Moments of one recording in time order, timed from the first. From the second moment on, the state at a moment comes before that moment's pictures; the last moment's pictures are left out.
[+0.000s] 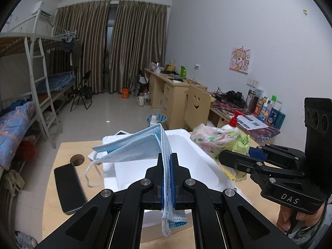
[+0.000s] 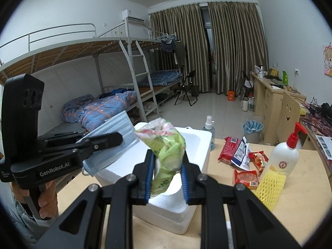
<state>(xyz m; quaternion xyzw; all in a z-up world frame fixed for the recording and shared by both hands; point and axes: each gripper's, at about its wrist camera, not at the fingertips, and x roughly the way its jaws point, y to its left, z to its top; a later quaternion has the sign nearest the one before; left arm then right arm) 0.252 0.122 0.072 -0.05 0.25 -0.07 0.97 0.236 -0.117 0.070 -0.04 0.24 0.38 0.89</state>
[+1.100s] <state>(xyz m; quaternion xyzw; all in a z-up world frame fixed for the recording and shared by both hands) 0.242 0.135 0.067 -0.02 0.21 -0.01 0.98 0.244 -0.104 0.066 -0.05 0.24 0.37 0.90</state>
